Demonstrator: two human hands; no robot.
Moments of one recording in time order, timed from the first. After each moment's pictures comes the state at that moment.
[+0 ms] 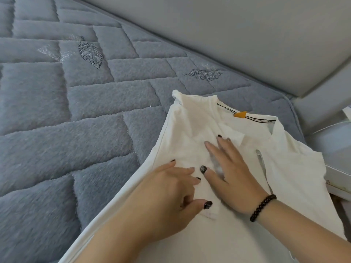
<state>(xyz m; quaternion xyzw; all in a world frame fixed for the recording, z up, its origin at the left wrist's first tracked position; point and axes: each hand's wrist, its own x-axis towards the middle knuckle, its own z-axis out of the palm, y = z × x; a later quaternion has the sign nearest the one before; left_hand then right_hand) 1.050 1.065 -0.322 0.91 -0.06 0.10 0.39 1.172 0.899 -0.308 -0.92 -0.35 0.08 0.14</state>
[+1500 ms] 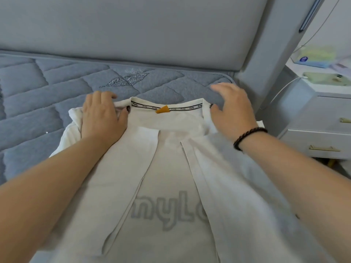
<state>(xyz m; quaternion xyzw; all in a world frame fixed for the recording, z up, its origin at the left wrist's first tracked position) 1.278 1.062 -0.342 0.93 0.13 0.32 0.12 1.327 0.781 -0.279 -0.93 -0.17 -0.14 0.29</state>
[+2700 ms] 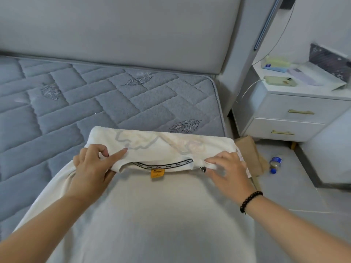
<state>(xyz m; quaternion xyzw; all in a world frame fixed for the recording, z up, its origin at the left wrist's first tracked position) 0.988 1.009 -0.291 0.96 0.00 0.27 0.12 1.076 0.671 -0.268 -0.92 -0.19 -0.04 0.34</state>
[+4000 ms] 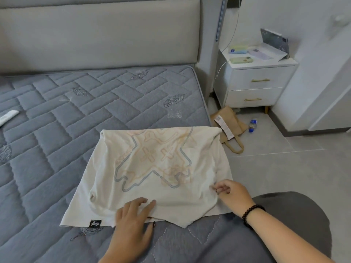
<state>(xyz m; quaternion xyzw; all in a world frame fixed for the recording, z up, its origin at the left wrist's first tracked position) 0.637 0.879 -0.291 0.98 -0.06 0.10 0.16 0.758 0.582 -0.262 -0.88 0.03 0.18 0.44</state>
